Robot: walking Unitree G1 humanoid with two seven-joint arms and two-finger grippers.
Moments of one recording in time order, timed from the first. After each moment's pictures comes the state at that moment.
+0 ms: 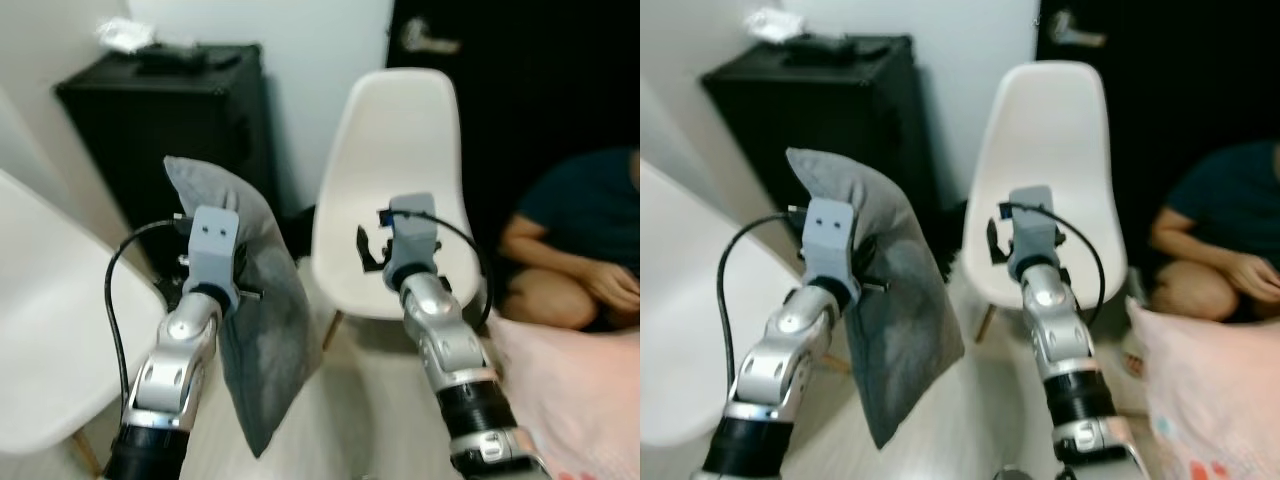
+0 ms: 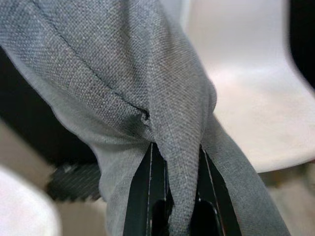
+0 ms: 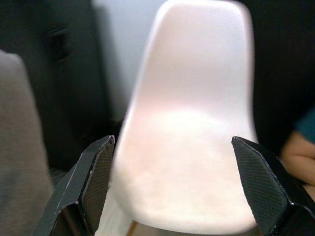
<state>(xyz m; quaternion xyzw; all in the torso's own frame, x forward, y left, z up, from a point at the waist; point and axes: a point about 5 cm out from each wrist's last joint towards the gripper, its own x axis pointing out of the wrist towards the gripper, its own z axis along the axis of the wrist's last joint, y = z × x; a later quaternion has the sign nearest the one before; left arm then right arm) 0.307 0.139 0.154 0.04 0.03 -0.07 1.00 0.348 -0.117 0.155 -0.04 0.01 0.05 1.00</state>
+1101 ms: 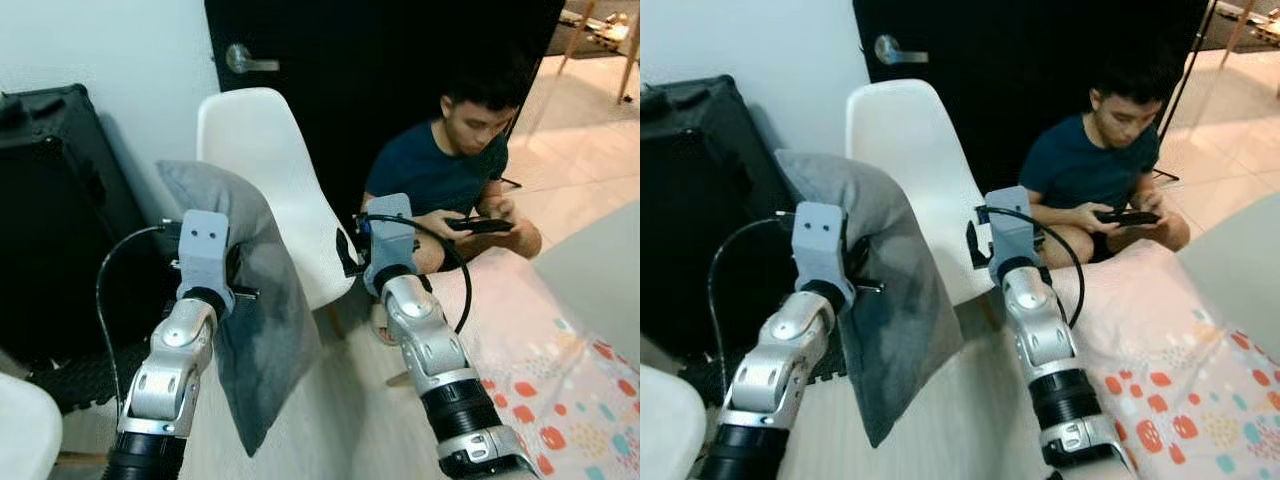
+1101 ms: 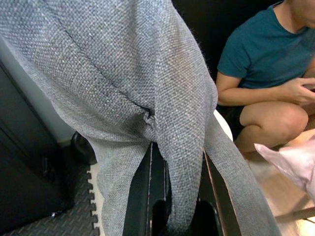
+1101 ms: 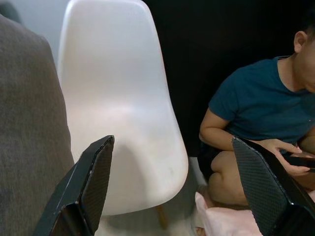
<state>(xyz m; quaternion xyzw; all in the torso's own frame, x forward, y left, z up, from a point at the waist) 0.307 0.144 0.156 0.01 0.01 -0.05 1.00 0.350 -0.099 0.155 -0.07 0.01 0.08 0.99</state>
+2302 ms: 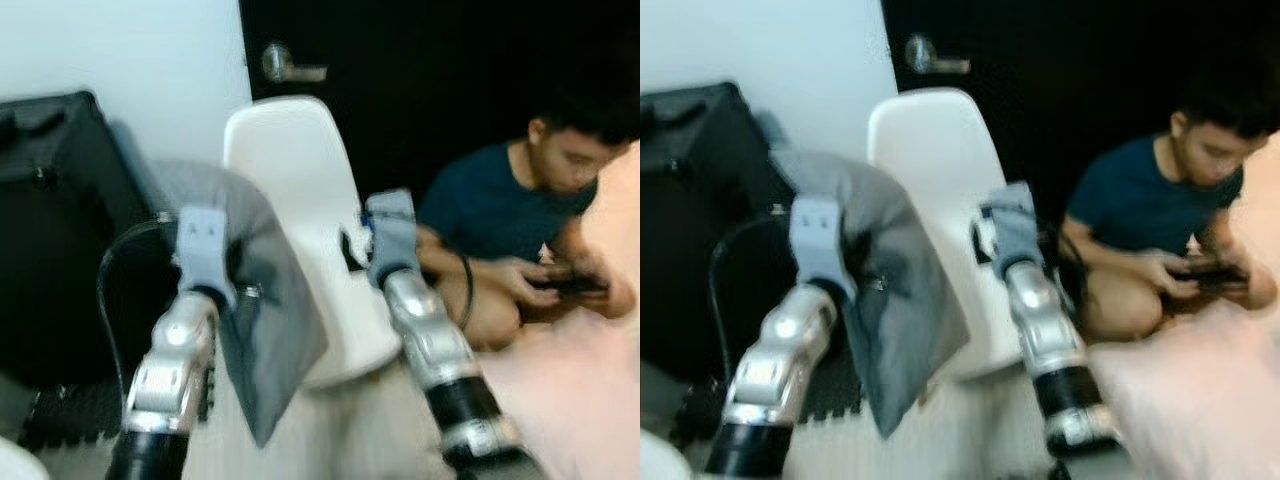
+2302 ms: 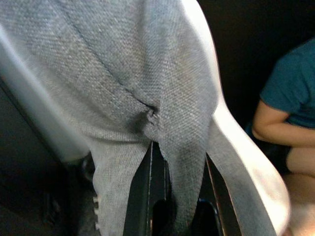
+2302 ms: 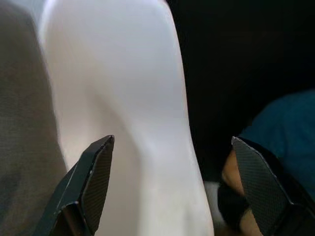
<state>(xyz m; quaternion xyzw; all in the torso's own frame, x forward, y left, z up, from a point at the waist) 0.306 0.138 0.157 0.00 0.01 -0.07 1.00 0.351 -0.110 0.145 -0.07 0.02 0.06 1.00</state>
